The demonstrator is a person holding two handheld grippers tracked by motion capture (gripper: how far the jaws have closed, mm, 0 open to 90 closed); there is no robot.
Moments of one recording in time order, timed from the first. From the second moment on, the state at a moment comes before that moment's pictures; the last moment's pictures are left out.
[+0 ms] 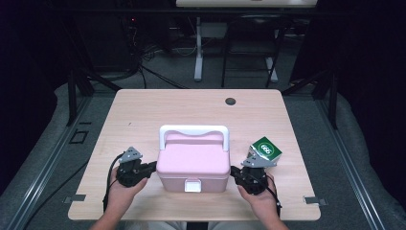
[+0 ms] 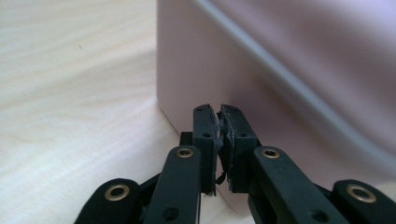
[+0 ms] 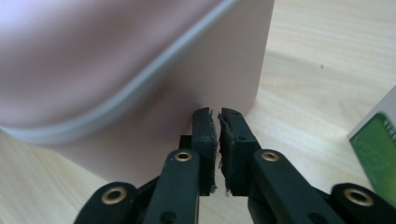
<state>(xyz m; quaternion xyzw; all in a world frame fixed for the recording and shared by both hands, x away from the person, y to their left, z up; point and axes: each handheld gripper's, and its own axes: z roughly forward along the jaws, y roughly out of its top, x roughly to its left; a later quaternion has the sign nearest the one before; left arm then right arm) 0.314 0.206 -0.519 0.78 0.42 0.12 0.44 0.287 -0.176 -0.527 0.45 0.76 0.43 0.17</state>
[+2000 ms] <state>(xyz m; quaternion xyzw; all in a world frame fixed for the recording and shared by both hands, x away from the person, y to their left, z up) 0.333 0.190 -0.450 0.78 0.37 0.13 0.48 0.314 -0.171 -0.452 0.39 0.76 0.50 0.18</state>
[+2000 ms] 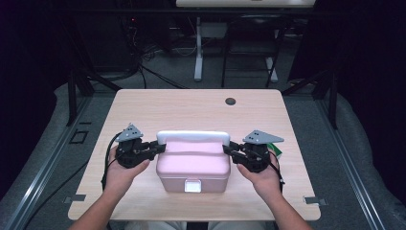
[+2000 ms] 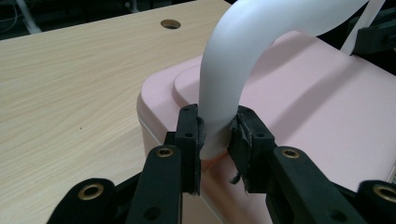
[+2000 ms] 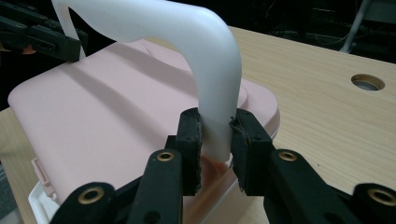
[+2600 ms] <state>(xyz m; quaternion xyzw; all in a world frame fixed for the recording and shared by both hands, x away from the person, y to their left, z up) 0.332 0.196 -0.446 0.78 0.38 0.13 0.48 0.314 -0.165 -0.450 0.40 0.75 0.50 0.17</state>
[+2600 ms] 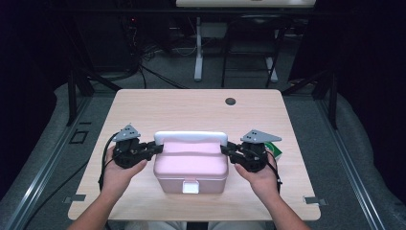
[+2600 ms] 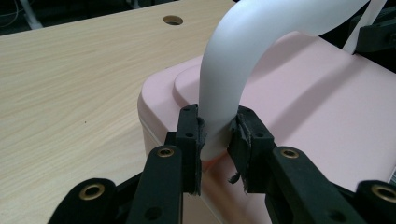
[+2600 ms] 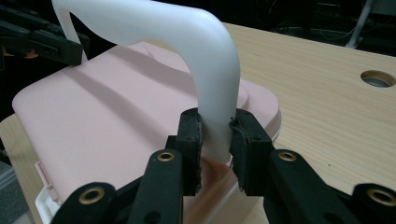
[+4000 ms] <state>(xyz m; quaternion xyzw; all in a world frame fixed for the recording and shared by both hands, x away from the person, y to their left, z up) 0.296 0.223 -0.464 0.79 0.36 0.08 0.49 0.327 -0.165 -0.423 0.40 0.75 0.50 0.15</state>
